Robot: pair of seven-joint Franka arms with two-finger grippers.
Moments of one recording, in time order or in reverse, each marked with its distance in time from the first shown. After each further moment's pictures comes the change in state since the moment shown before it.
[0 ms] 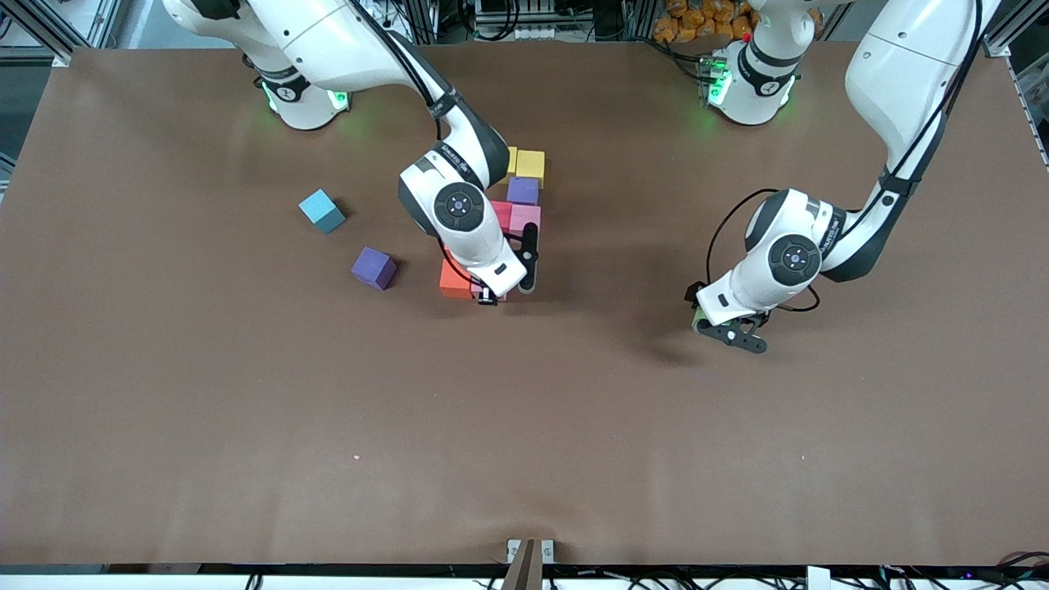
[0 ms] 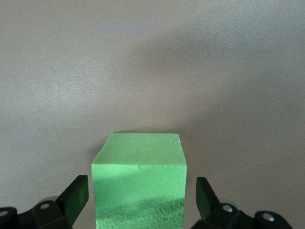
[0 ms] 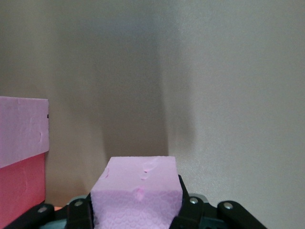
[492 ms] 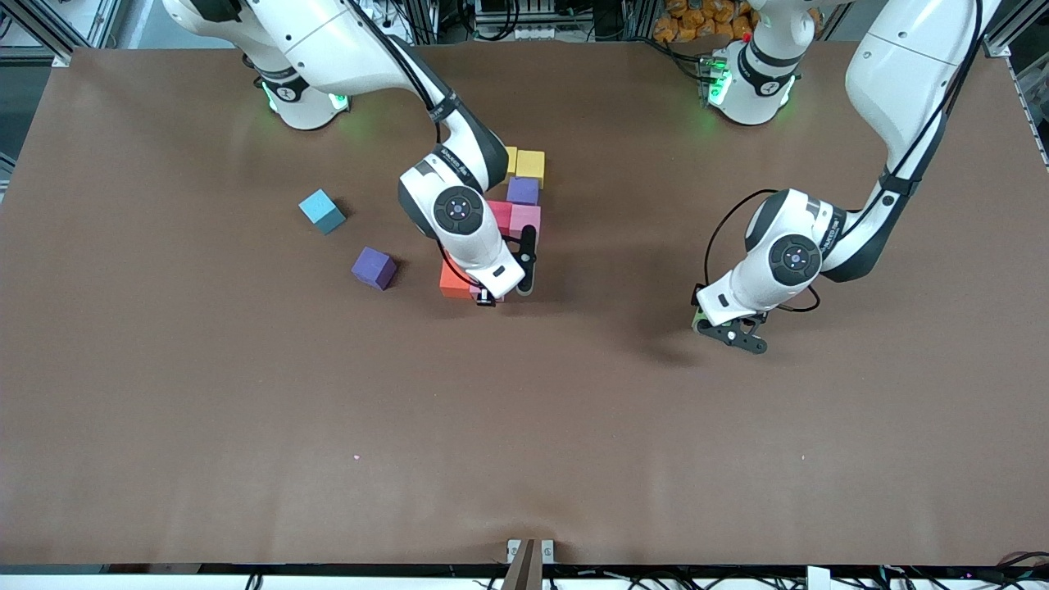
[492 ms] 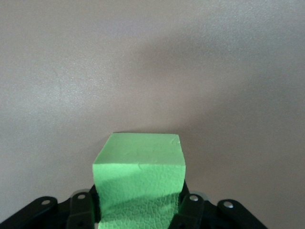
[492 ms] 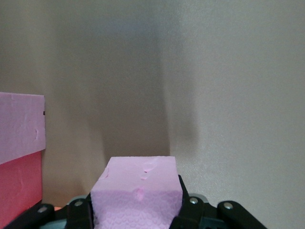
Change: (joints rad) left arm 0.000 0.000 0.000 0.002 0.000 0.000 -0.009; right arm -0.001 0.011 -0.002 -0.003 0.000 0.005 0.000
